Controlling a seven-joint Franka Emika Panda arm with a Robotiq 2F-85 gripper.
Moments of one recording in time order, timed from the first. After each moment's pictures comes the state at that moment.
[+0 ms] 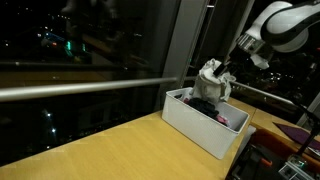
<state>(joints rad) -0.06 0.01 -0.01 -2.26 0.07 2.61 -0.07</state>
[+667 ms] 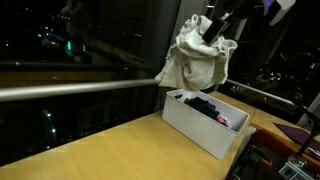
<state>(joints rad) 0.17 -0.09 0.22 -2.07 -0.04 2.30 0.09</state>
